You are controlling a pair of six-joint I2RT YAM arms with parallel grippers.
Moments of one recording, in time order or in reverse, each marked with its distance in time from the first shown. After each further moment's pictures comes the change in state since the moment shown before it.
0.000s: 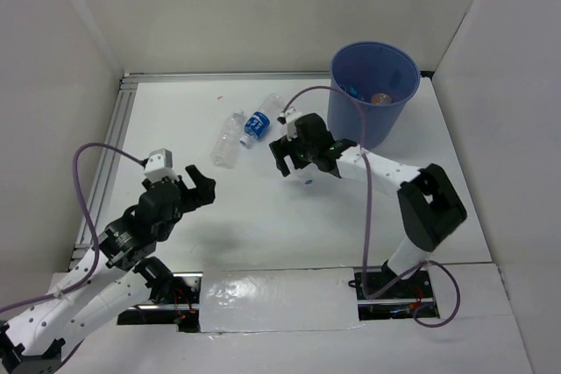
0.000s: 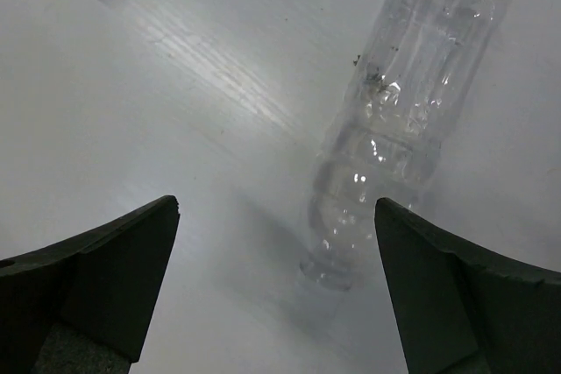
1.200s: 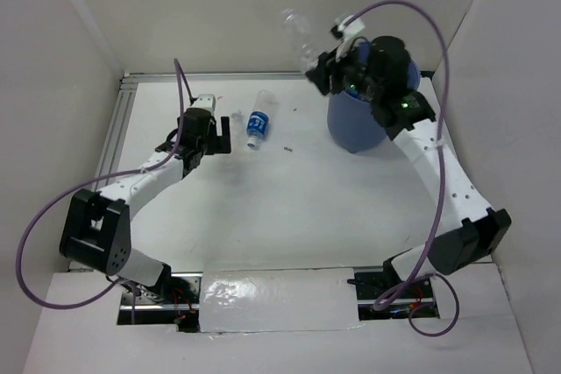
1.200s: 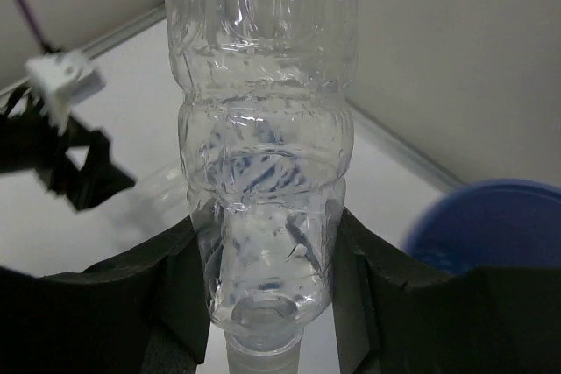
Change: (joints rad) left arm 0.352 0.847 0.324 0.394 0.258 0.460; right arm -0.200 -0.138 0.532 -0.190 -0.310 -0.158
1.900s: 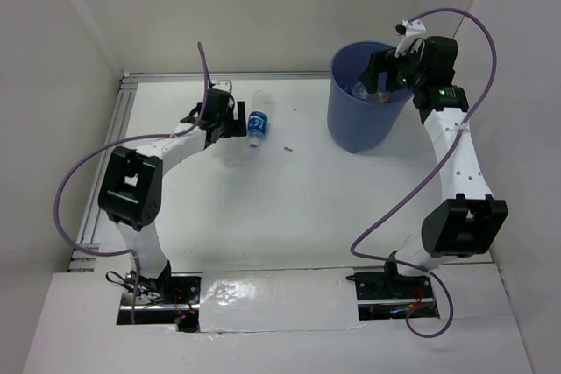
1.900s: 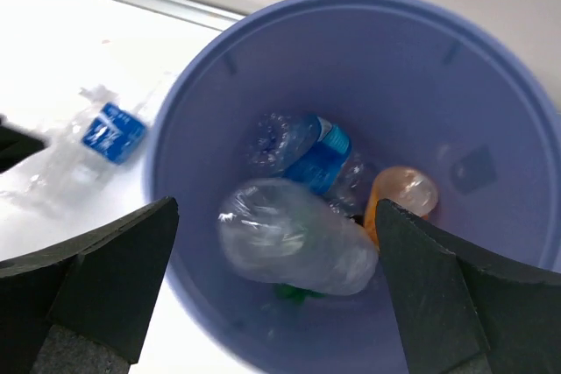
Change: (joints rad) left arm 0.005 0.380 0.312 -0.019 0.085 -0.034; right arm -0.468 0.067 0.001 -0.051 -0.057 0.050
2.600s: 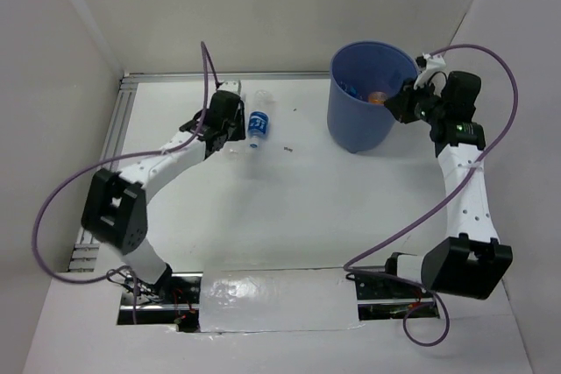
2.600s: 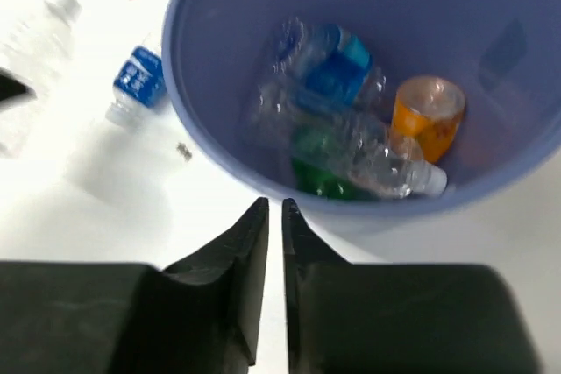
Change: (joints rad) left arm -0.116 -0.130 0.003 -0.138 -0.104 -0.064; right arm -0.137 -0.256 -0.294 -0.014 -0.177 0.008
